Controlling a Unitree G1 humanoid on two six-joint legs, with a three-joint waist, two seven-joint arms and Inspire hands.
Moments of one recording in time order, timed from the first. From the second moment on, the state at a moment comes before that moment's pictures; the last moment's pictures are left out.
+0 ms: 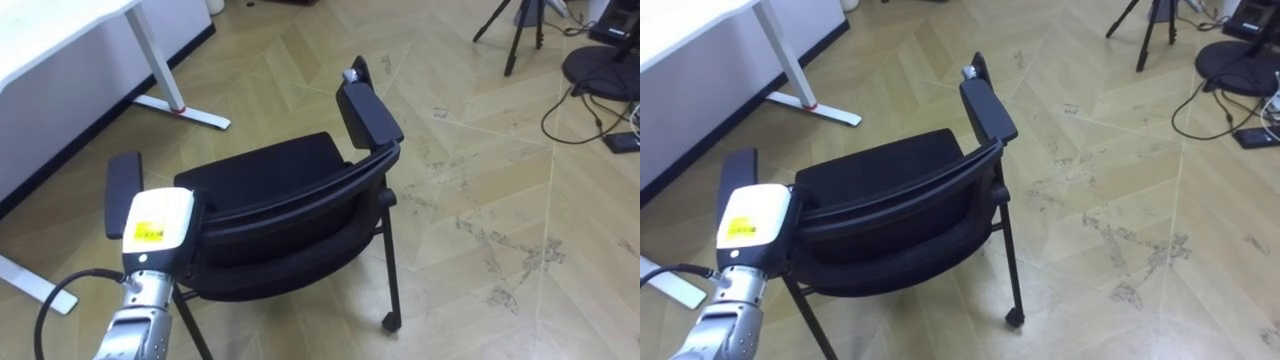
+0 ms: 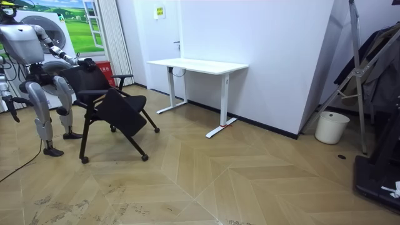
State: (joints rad) left arm 0.00 0.34 -0.17 0.53 1.03 -0.11 0.58; right arm 0.11 -0.26 -0.12 1.31 0.36 -0.05 0.04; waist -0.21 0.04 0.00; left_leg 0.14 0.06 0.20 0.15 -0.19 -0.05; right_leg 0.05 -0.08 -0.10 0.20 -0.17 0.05
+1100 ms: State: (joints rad) left arm -0.03 0.49 -0.12 0.66 0.91 -0.12 0.73; right arm 0.07 -0.45 -0.79 0.32 0.73 -0.15 -0.66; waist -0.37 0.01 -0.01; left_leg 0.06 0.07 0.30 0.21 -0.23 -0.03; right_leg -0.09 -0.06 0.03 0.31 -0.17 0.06
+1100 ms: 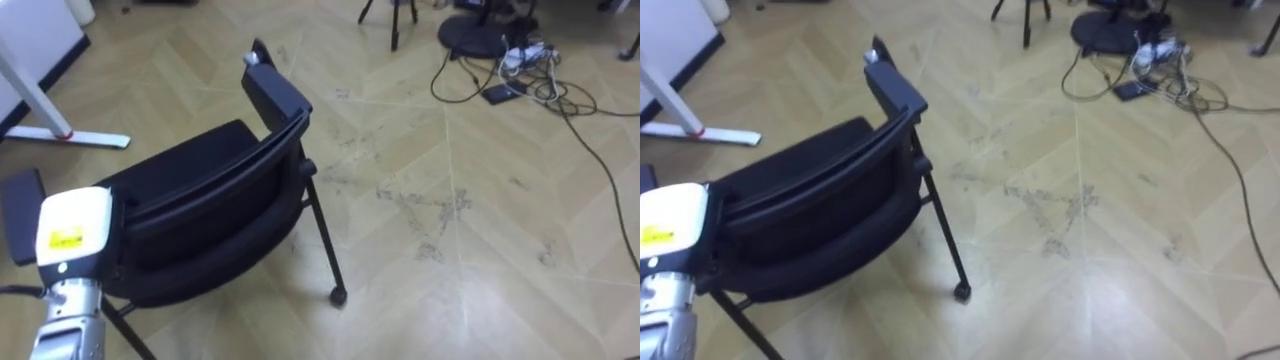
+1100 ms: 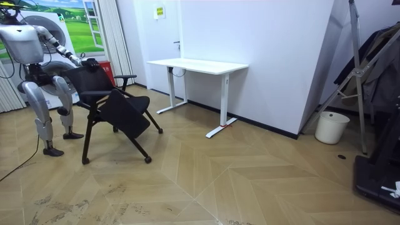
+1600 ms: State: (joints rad) left arm -0.11 0.47 -0.17 0.60 0.96 -0.14 0.64; right arm -0.03 -0.46 -0.29 -0.06 0.15 -0.15 -0.42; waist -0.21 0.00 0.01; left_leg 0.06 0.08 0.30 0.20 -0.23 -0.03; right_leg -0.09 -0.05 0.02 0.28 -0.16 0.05
